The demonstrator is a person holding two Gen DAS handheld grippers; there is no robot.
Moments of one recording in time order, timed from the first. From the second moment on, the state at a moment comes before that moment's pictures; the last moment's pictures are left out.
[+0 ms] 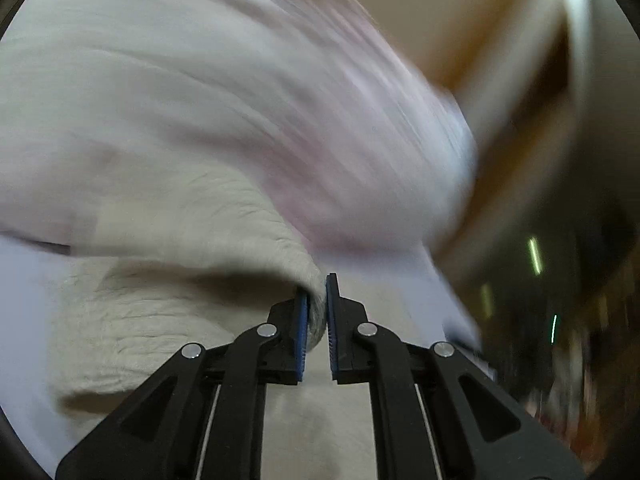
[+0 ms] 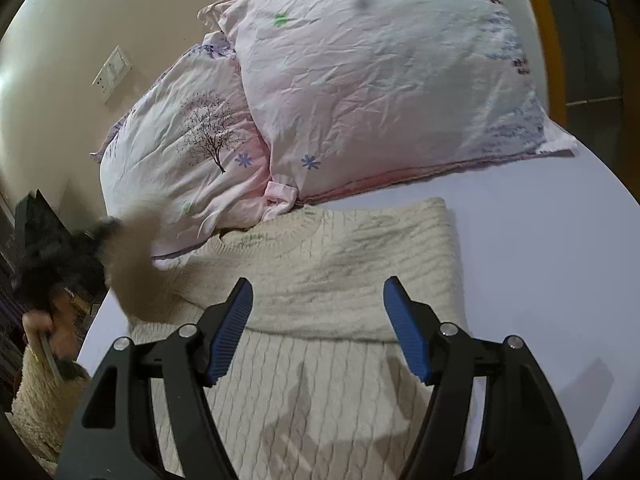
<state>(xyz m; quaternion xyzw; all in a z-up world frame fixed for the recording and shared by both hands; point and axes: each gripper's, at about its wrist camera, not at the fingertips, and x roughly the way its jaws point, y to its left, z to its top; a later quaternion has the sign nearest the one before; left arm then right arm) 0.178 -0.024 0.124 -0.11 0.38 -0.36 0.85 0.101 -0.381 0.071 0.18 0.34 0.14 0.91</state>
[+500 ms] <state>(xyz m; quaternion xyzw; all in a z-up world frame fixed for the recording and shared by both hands) -0.024 0.139 0.101 -0.14 0.44 -0.28 0.84 -0.078 -0.460 0.035 0.30 0.39 0.27 0.83</state>
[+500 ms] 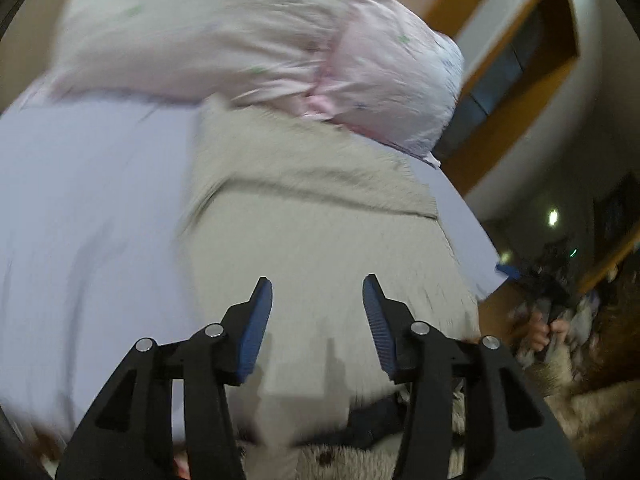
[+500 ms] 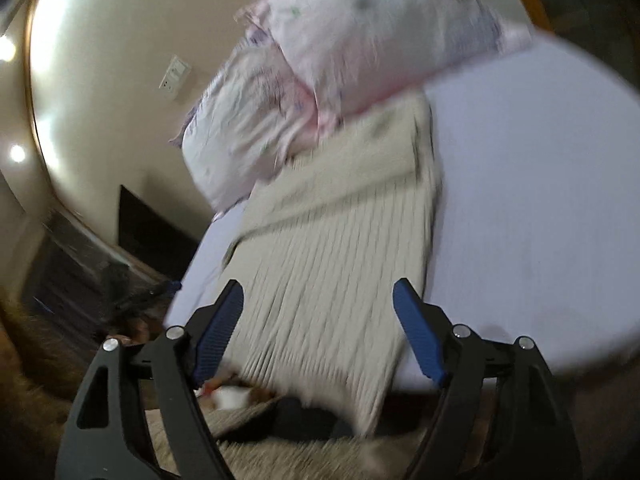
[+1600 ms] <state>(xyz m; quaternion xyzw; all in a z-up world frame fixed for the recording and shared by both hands) 0.094 0.158 0.126 -0.32 0.35 -0.25 0.85 0.068 -0.431 0.121 0.33 0.26 0.32 0.85</state>
